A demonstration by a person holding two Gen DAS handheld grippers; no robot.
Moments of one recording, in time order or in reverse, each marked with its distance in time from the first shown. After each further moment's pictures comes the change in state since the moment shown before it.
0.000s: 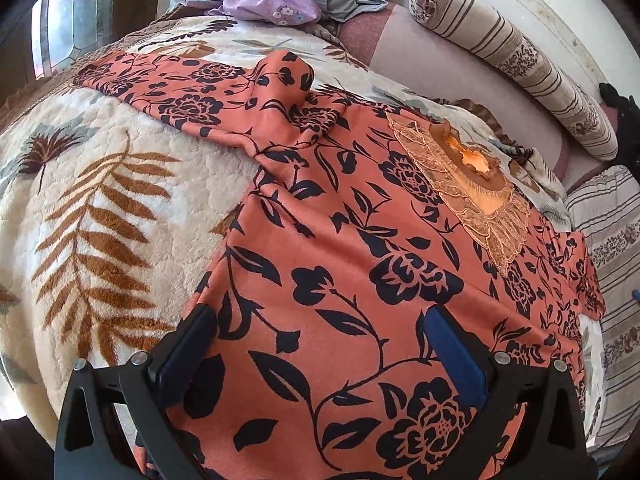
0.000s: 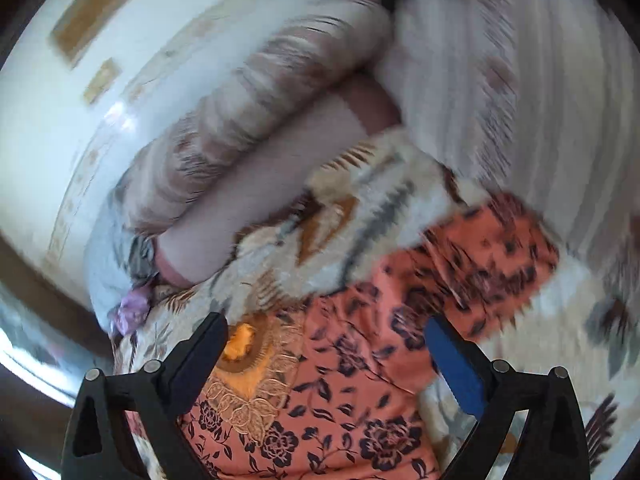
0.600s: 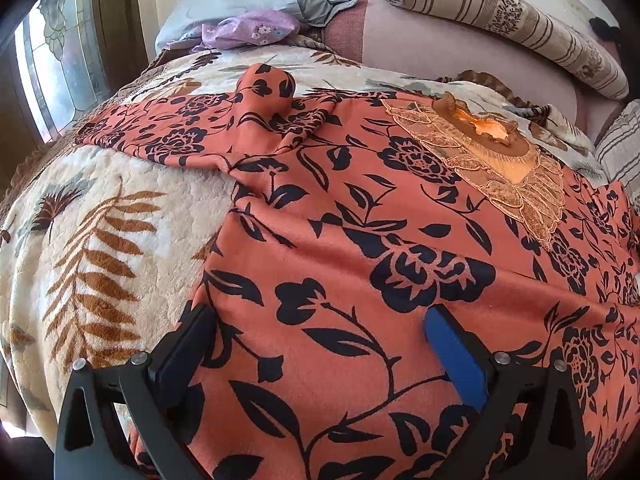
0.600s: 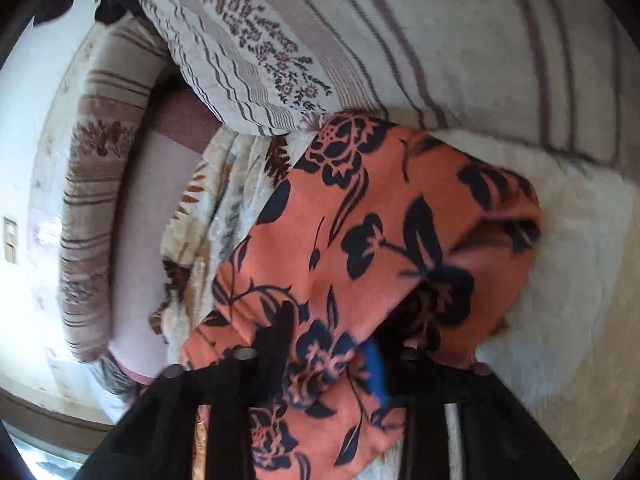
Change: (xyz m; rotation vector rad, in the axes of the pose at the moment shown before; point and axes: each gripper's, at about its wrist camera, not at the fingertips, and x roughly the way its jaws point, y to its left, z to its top) left arm 0.023 -0.027 -0.006 0.166 -0.063 0.170; right arm 0.125 -0.107 0.069 0.218 -0.009 -0.063
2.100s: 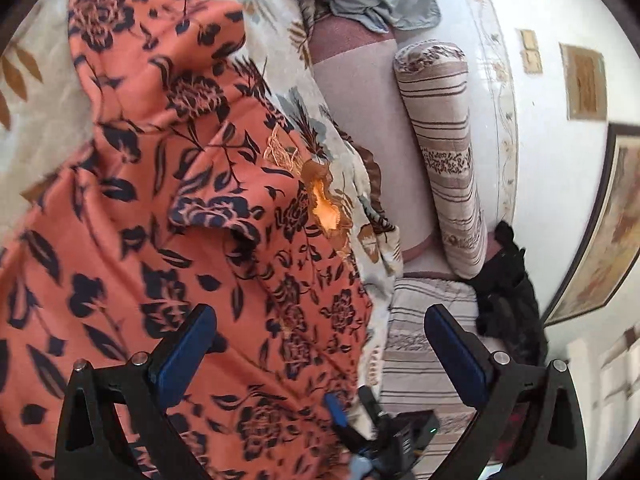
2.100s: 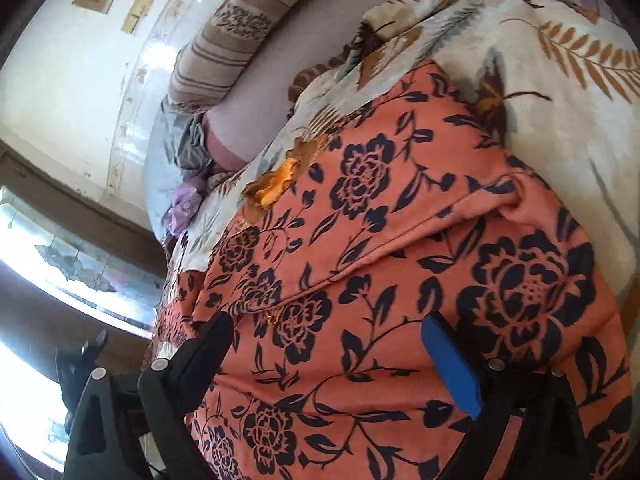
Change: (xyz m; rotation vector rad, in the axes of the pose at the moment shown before) left arm 0.000 0.026 0.064 -0.768 0.203 -0.856; right arm -0.030 0.092 -0.239 -0.477 0.303 0.347
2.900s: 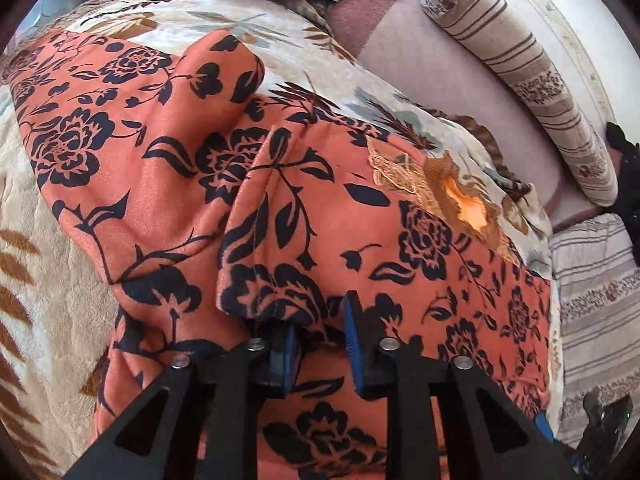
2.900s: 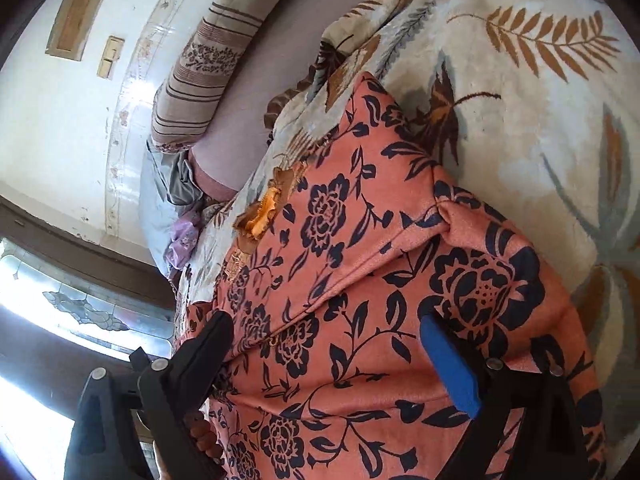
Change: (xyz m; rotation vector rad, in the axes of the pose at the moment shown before) left arm 0.048 -0.016 0.030 0.455 -0.058 0.539; right arm -0.034 -0.020 0.011 0.149 -0.075 0.049
